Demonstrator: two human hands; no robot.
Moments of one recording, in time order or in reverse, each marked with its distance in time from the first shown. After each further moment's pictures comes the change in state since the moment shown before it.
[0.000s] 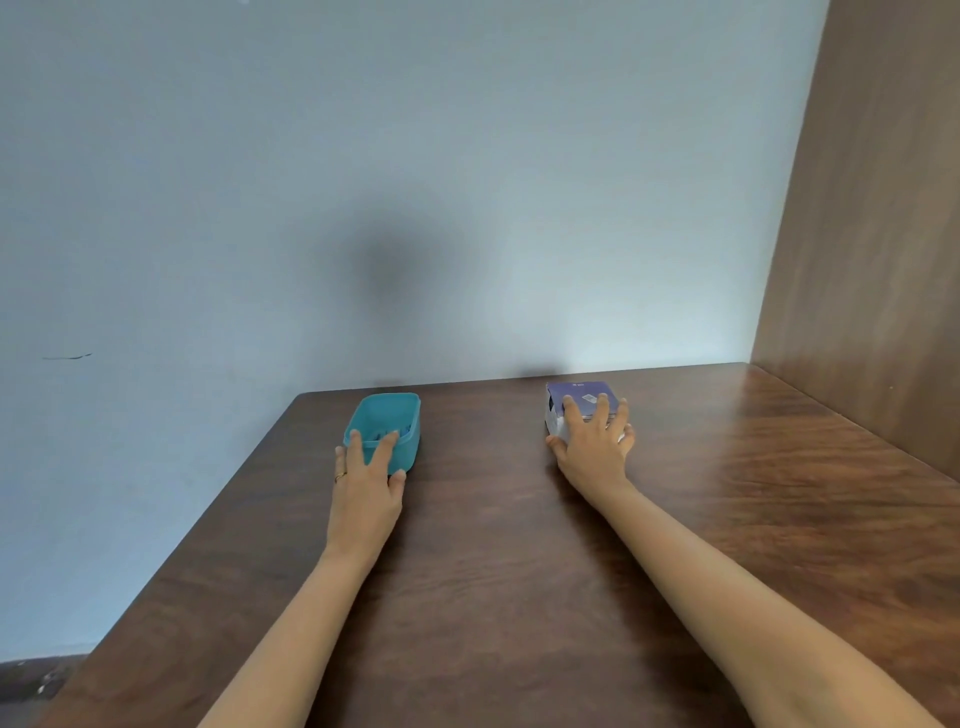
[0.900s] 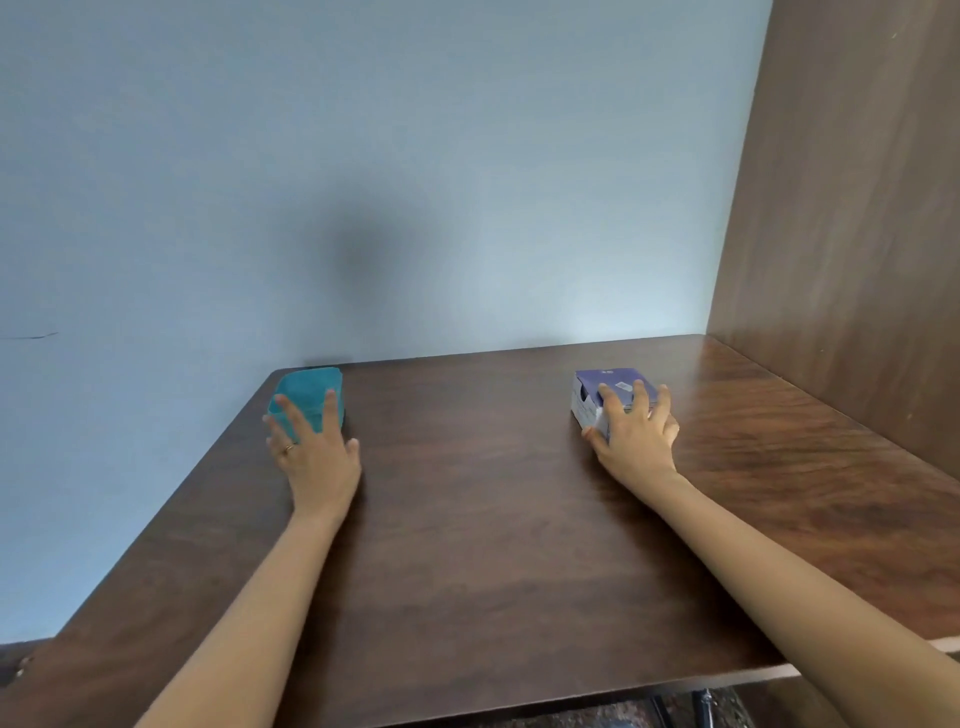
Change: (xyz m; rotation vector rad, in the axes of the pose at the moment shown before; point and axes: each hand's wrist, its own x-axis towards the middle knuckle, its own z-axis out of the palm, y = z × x) left_hand -0.004 -0.009 -0.007 0.195 0.105 -0.116; right_hand -0.051 0.081 -0.050 -0.072 -0.002 0.021
